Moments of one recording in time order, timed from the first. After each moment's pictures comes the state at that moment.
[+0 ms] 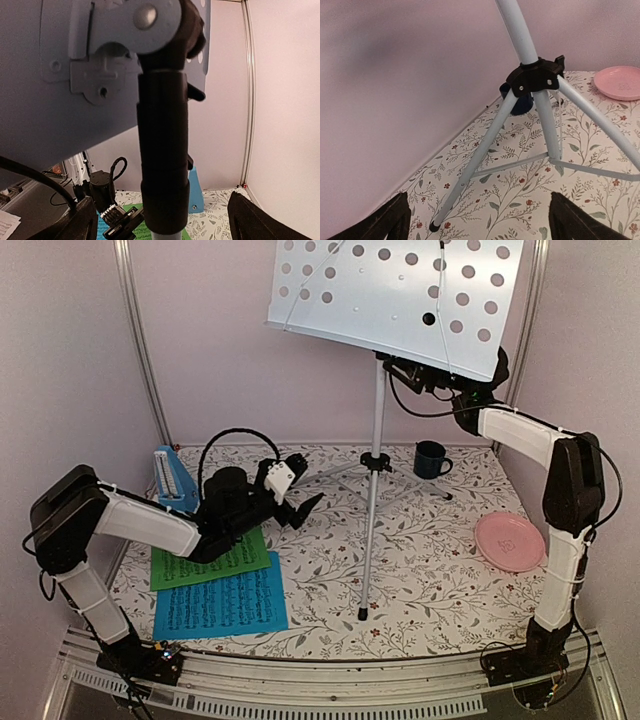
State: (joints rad) left arm -0.79 1.70 0.77 0.86 -0.07 0.40; right arm 0.34 2.00 1.78 0.98 -1.19 0.74
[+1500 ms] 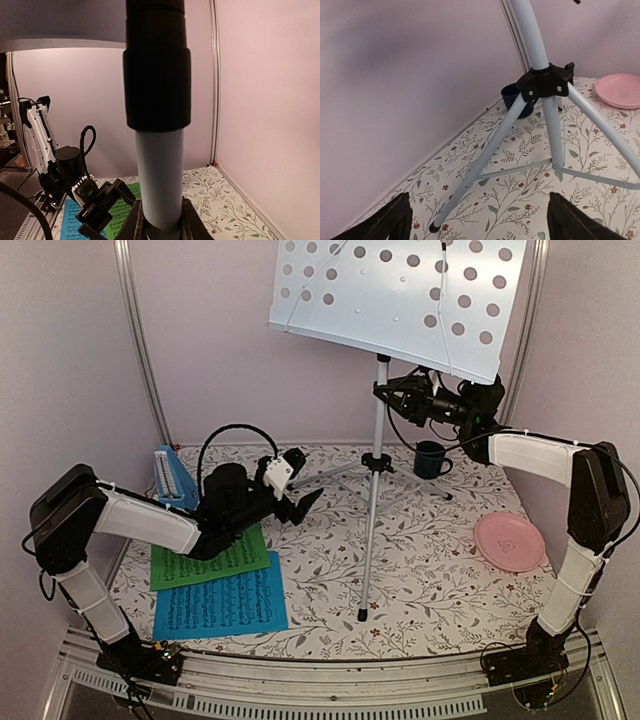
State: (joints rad) left arm -0.78 1.69 0.79 0.85 -0.06 0.36; right arm 0.39 1.80 1.39 0.74 -1.00 0.31
